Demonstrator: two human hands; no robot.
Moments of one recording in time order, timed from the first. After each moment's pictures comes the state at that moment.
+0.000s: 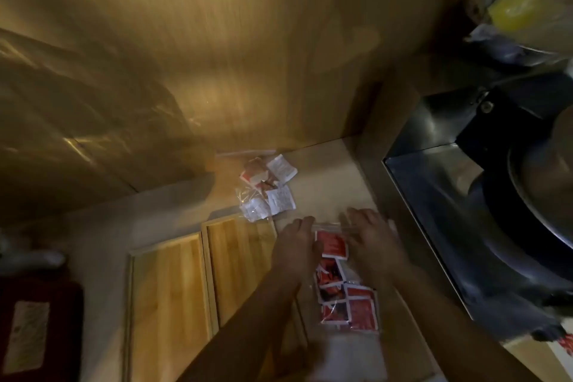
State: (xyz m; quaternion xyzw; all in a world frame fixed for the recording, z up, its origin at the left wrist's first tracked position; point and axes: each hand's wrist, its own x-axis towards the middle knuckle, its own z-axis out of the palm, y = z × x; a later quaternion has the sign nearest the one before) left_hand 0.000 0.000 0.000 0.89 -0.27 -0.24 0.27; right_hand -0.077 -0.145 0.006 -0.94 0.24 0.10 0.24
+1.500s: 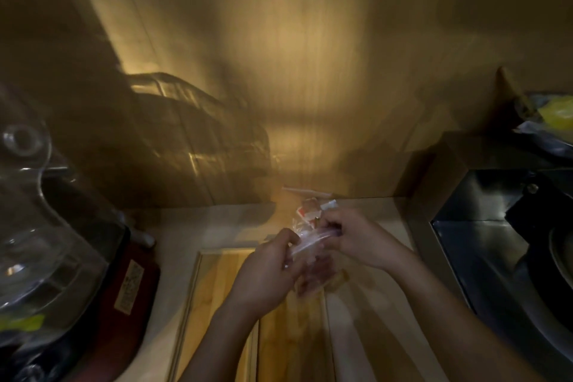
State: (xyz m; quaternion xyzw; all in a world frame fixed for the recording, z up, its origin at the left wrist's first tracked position) left_hand -0.013 0.117 0.137 0.89 -0.20 -0.11 0.39; right_hand -0.007 -0.062 0.150 -0.91 -0.06 0.07 0.40
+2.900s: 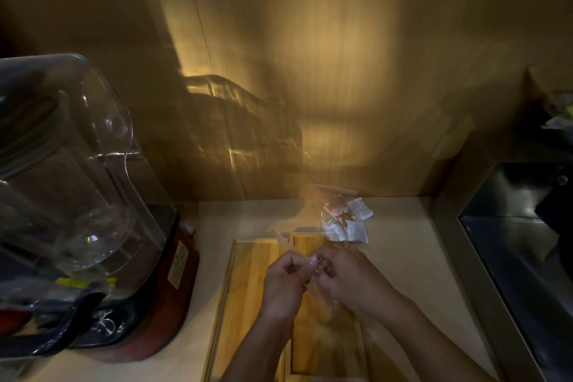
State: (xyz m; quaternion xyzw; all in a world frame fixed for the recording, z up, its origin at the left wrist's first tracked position) left_hand -0.062 0.146 0.114 0.68 0.07 -0.16 0.72; right_hand -0.072 0.023 0.135 -0.94 -0.04 0.07 0.35
